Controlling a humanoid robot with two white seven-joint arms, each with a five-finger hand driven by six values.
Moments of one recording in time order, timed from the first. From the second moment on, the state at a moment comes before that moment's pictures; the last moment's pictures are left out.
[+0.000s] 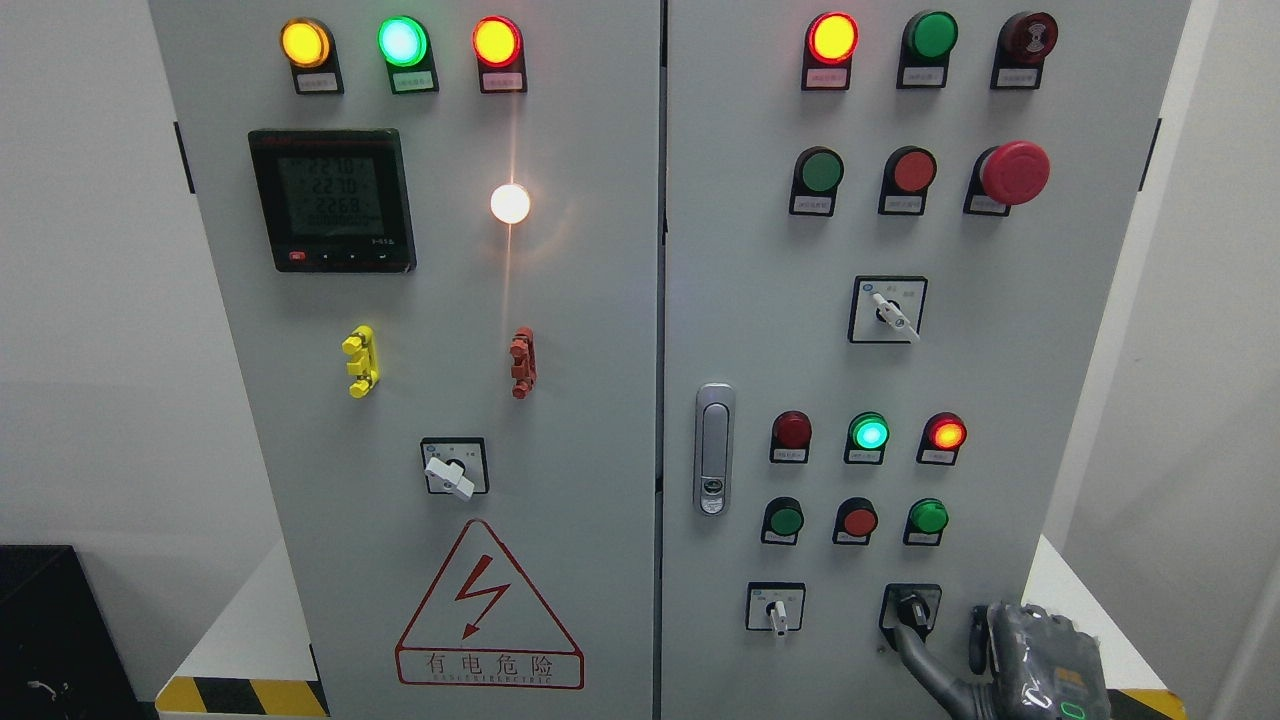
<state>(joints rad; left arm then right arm) 0.00 -0.10 -0.14 0.00 0.10 -0.06 0.15 -0.24 0.00 -0.08 -1.60 1.22 0.13 -0.02</state>
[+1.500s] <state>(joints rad) 0.00 -0.10 -0.14 0.00 0.10 -0.06 0.15 0.08 0.07 -0.06 -1.86 0.60 -0.04 -0.04</state>
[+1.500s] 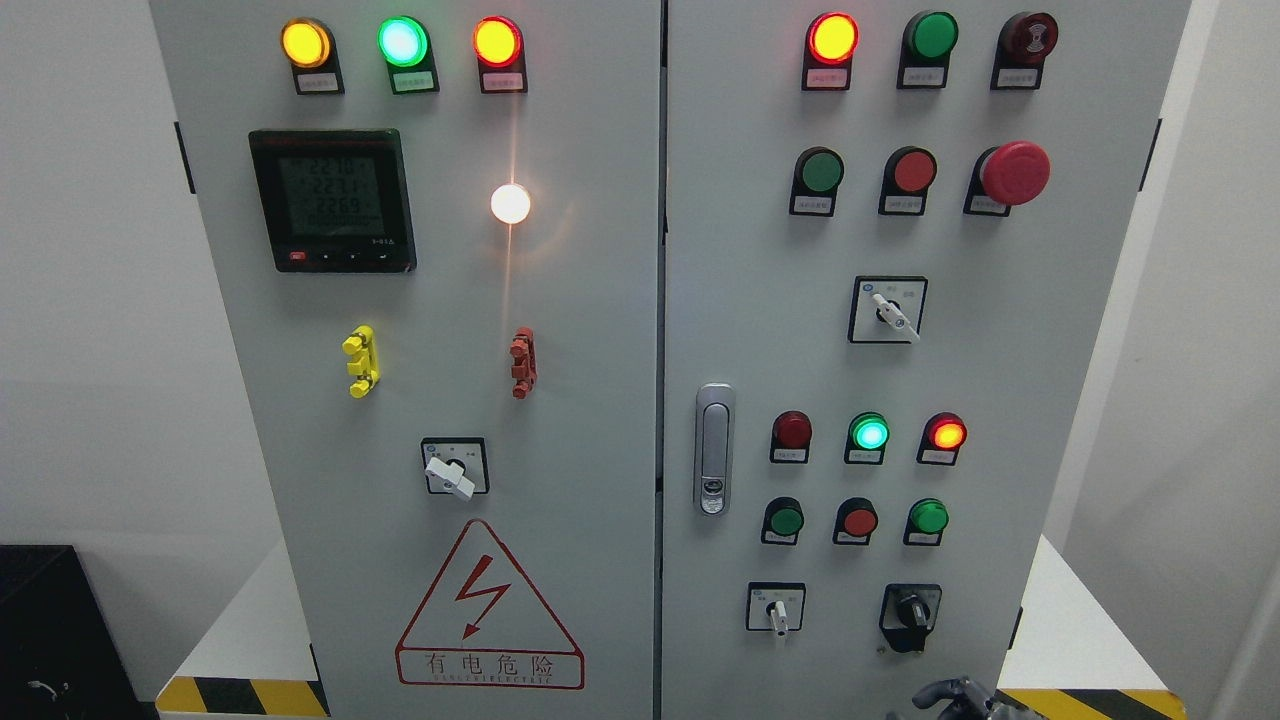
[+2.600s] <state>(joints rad) 0.00 -0.10 -0.14 0.00 0.10 -0.06 0.15 0.26 0.11 -0.03 -1.93 -0.03 -0.19 0.14</state>
